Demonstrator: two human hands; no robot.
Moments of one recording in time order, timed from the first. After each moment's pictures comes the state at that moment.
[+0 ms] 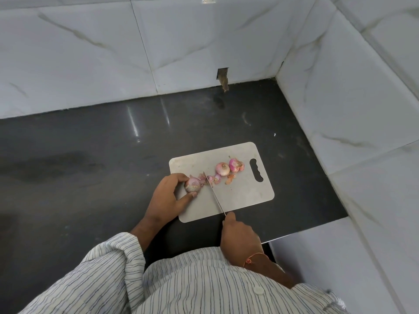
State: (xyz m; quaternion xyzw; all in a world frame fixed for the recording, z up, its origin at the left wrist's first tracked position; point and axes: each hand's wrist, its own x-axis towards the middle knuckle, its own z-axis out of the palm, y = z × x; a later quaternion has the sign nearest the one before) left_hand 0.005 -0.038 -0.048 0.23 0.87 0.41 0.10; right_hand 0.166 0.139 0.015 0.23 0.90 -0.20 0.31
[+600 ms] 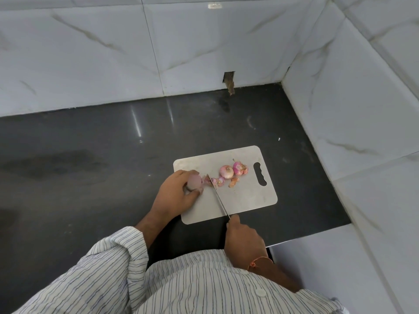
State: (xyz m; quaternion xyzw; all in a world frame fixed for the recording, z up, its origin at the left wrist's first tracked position) left_hand -0.009 -0.026 -0.032 0.24 0.89 0.37 0.13; right_hand 0.168 0.142 0.012 0.22 0.91 -0.20 0.29
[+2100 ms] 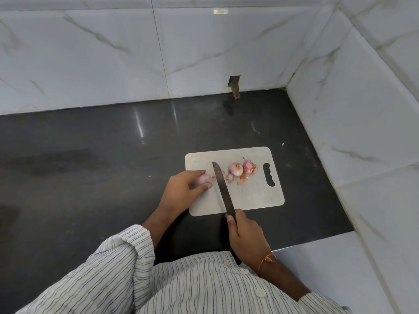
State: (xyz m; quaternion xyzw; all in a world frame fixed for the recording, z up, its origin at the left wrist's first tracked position) left_hand -0.014 -0.010 -0.017 0.18 0.87 0.43 0.16; right_hand 0.160 0.155 0.009 0.22 0.90 -0.33 0.16
